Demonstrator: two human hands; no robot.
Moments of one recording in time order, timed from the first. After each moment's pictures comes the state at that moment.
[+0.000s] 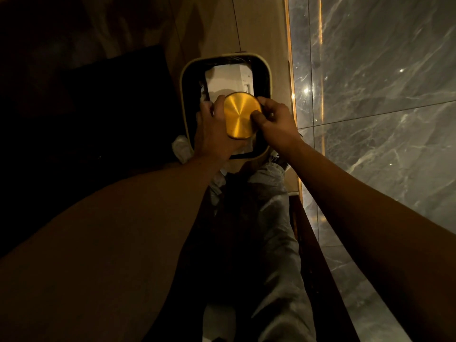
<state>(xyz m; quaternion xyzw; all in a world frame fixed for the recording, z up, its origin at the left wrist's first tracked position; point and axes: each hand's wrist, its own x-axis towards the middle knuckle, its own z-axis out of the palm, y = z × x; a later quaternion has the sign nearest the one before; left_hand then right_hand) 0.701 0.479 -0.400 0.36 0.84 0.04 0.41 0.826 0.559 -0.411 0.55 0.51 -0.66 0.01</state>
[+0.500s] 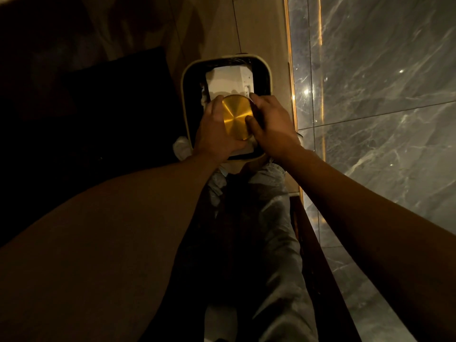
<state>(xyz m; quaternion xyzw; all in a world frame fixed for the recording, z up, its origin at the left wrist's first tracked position) 0.693 0.479 -0.401 0.35 0.83 0.08 0.43 0.822 0.554 -0.406 0.47 0.70 -0.53 0.04</state>
